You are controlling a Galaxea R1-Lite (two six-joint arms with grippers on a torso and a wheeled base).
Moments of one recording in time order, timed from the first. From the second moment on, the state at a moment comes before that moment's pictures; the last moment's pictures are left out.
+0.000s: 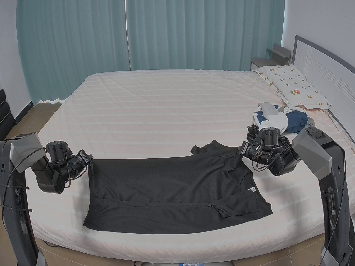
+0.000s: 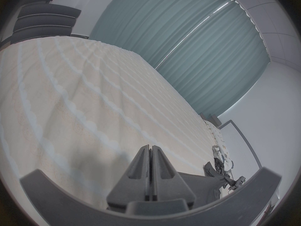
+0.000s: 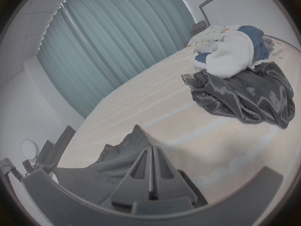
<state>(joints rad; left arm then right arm) 0.17 2.42 -0.94 -1.09 -0.33 -0.67 0.15 2.60 -1.46 -0.73 0.14 0.50</state>
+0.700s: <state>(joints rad) 0.19 2.37 -0.93 -1.09 -0.37 -0.68 0.14 2.58 -1.41 -0.90 0.15 0.50</state>
